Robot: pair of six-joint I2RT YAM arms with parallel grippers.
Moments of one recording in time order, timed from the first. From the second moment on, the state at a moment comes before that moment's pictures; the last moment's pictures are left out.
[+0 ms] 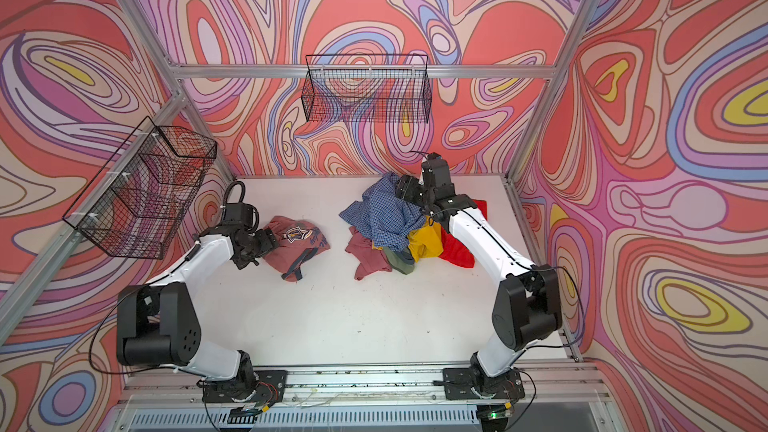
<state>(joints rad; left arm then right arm) 0.05 1.47 1.02 -0.64 -0.09 -0.58 0.32 1.63 1.42 -0.33 -0.09 0.61</state>
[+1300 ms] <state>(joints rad) -0.38 1.86 1.34 -0.73 -0.25 -0.13 0.32 1.65 1.49 -0.40 -0.10 0.50</state>
